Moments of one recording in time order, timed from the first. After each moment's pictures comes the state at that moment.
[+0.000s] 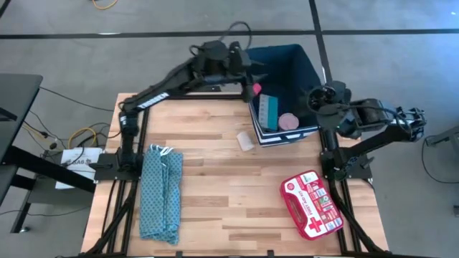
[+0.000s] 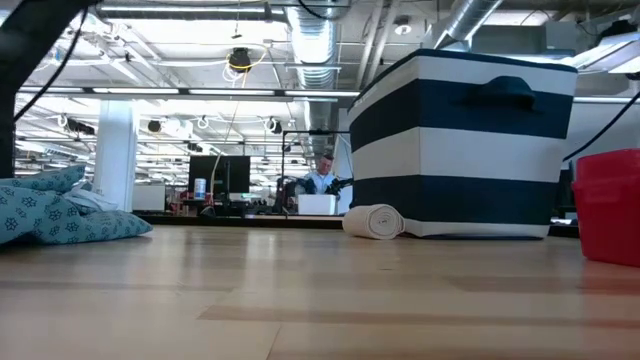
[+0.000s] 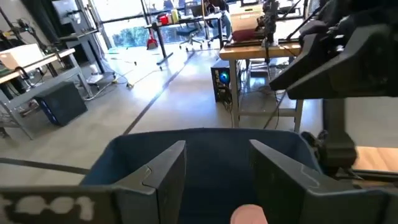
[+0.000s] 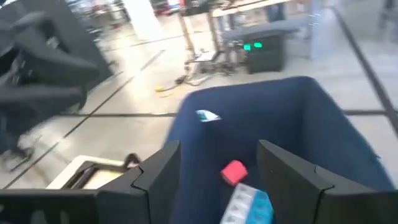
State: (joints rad) left arm 0.32 1.98 2.36 -0.52 0.01 0.18; right arm 0.16 1.10 1.50 -1.12 1.16 0.94
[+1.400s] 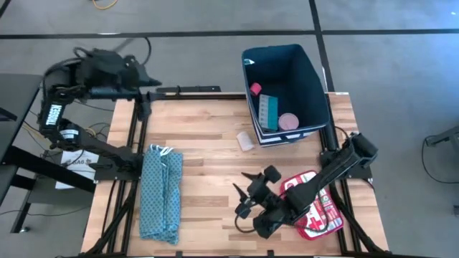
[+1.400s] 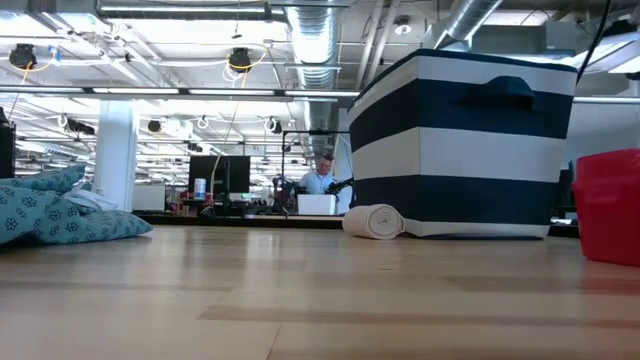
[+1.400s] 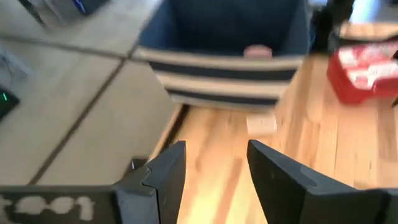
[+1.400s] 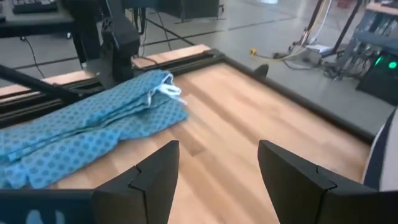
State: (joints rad) left arm 0.32 1.30 2.19 -1.47 -0.16 0.09; right arm 0.63 1.82 1.50 -0.59 1.12 0.78
